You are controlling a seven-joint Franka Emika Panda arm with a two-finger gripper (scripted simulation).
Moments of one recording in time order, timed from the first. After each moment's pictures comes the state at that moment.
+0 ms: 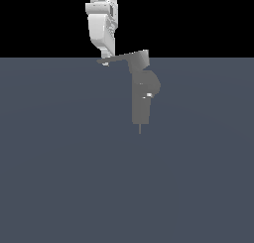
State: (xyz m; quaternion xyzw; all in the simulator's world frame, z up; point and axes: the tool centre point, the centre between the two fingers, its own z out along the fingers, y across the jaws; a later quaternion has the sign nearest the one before) arm 0.077 0.073 0.267 0.68 -0.73 -0.07 0.07
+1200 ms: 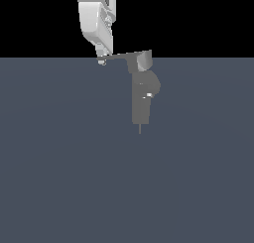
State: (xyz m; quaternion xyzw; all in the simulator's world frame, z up) arm 0.021 0.076 0.276 0.67 -0.73 -0.07 0.07
